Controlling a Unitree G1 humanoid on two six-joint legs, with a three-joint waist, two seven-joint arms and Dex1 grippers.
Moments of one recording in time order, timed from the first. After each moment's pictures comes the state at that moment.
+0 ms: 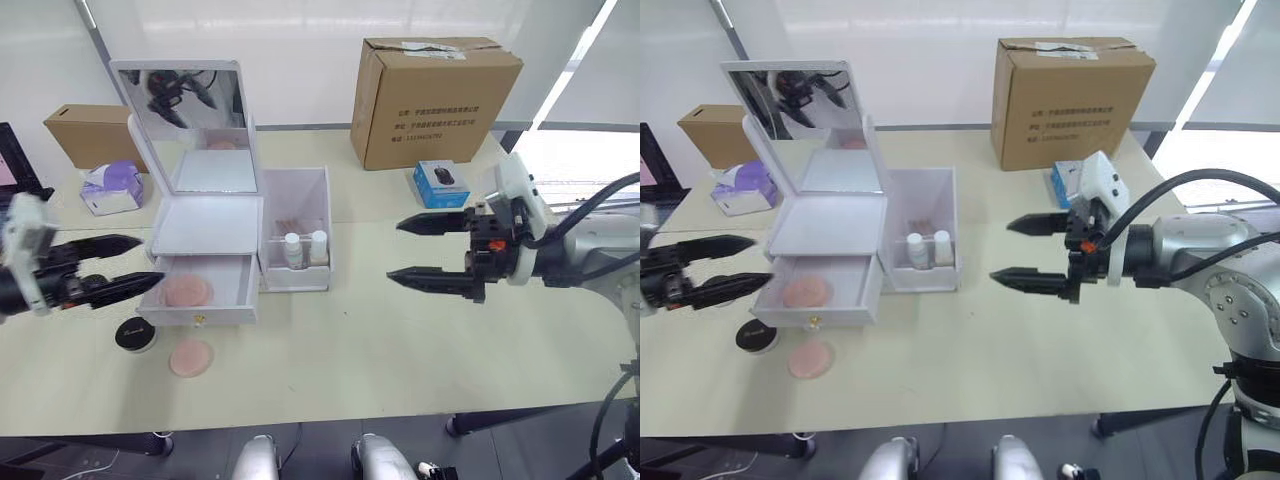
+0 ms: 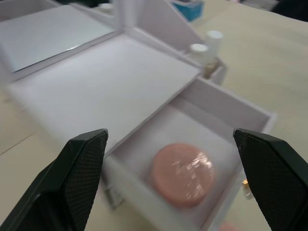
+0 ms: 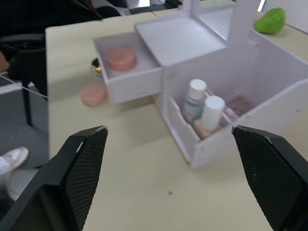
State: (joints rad) left arm -0.06 1.03 0.63 0.00 -0.62 0.56 -1.23; right arm -0.60 -0.96 -0.10 -0.40 0.84 0.90 0.96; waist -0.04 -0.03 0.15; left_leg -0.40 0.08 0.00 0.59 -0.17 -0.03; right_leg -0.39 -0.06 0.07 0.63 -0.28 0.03
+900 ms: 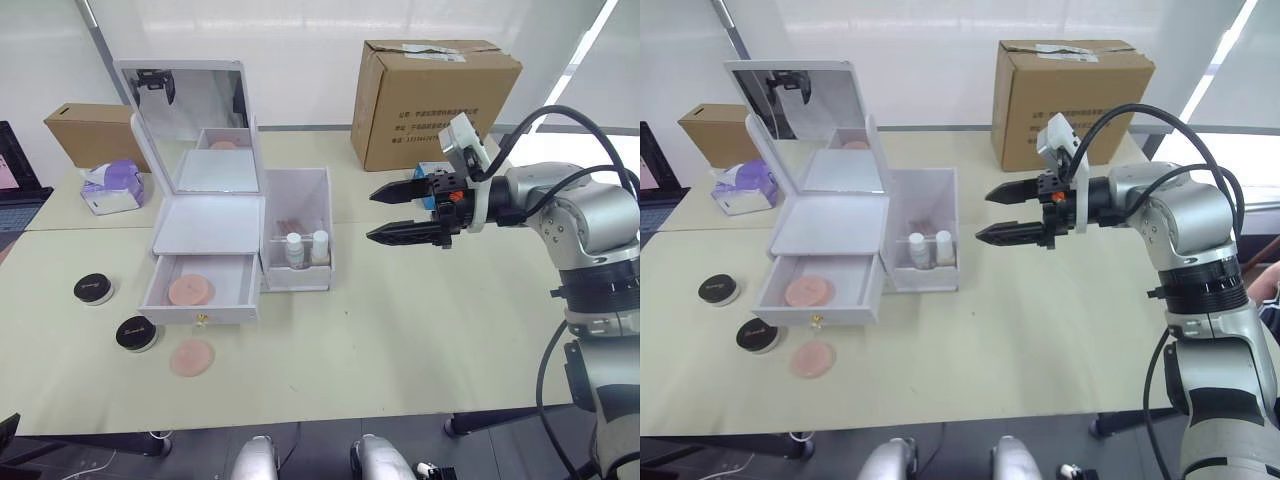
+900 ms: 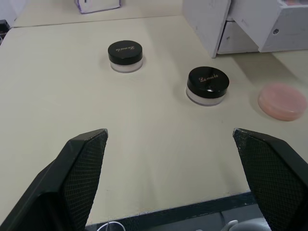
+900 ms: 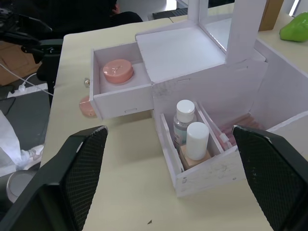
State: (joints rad) left arm 0.69 0.58 1.13 -0.04 -0.65 0.22 -1.19; right arm -0.97 -0.75 0.15 0.11 0.56 0.75 1.29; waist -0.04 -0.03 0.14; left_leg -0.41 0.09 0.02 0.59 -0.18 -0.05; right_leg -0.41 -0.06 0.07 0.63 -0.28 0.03
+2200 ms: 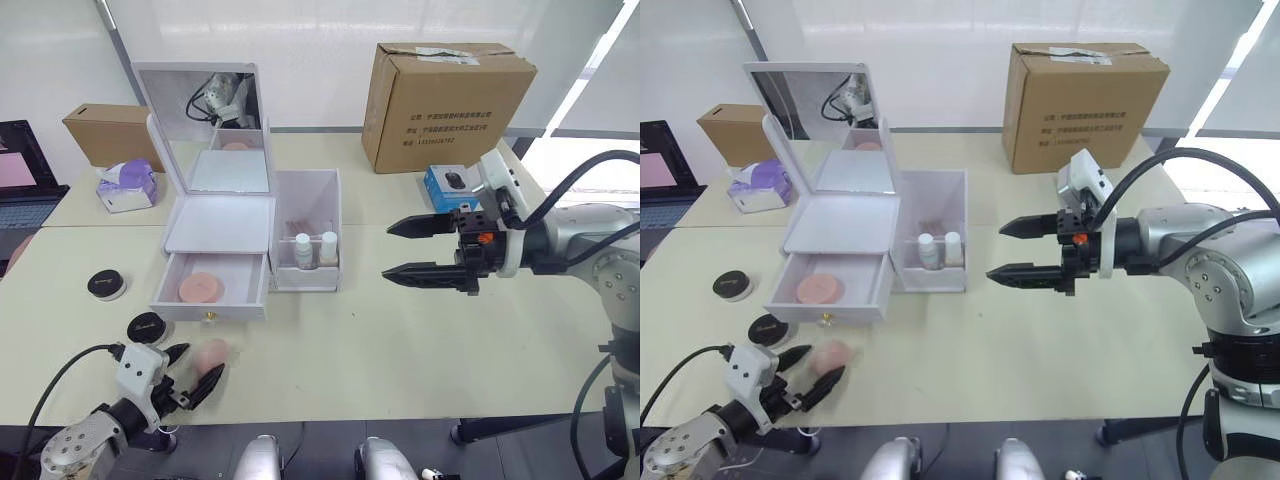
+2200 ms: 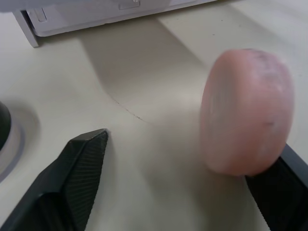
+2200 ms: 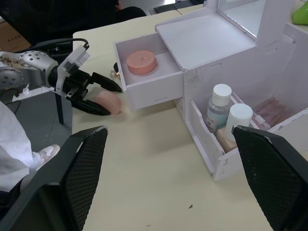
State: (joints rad) left arm 0.43 0.47 0.32 -0.34 -0.32 0.22 -0.72; right arm -0.70 -0.88 -0.06 -0.34 0.81 1.03 1.06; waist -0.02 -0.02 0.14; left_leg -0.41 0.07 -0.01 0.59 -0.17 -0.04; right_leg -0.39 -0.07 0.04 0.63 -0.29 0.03
